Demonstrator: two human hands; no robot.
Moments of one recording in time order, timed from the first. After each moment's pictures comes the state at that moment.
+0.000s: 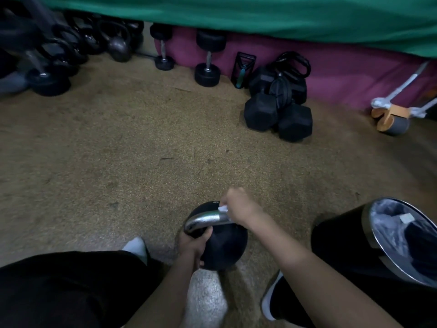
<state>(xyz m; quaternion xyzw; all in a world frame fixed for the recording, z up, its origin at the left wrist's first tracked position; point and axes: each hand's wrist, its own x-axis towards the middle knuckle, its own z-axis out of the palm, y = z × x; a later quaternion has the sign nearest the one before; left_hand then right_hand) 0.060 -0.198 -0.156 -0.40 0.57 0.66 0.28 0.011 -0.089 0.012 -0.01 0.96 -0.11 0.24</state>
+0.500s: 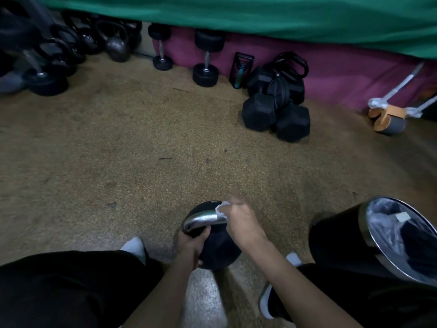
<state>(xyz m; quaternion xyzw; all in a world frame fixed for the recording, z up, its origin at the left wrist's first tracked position) 0.060 -0.199 -0.160 -0.41 0.58 0.64 0.28 0.051 -0.083 -0.015 -0.02 0.98 -0.18 0.12</state>
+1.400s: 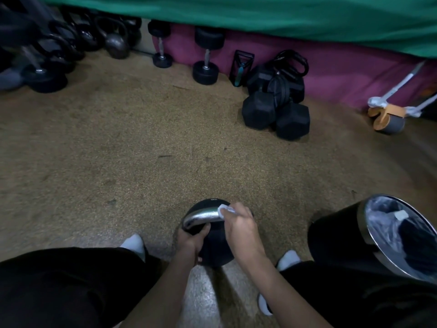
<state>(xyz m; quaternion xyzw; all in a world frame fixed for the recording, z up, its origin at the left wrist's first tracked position) 0.061 -0.198 -0.159 -0.41 0.58 0.65 0.27 0.079 -0.084 -0.045 -0.03 0.98 -0.19 -0.05</state>
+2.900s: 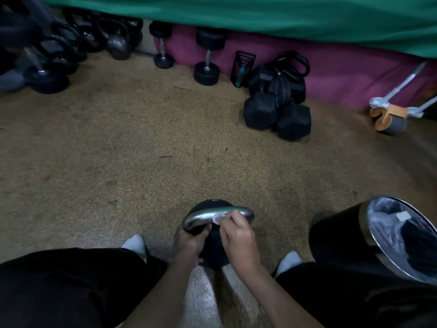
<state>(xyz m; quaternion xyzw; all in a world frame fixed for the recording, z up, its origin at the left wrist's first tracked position) 0.062 -0.197 -0.166 -0.41 0.59 0.65 0.26 0.092 -0.088 -0.065 -0.06 0.95 -0.26 -0.13</state>
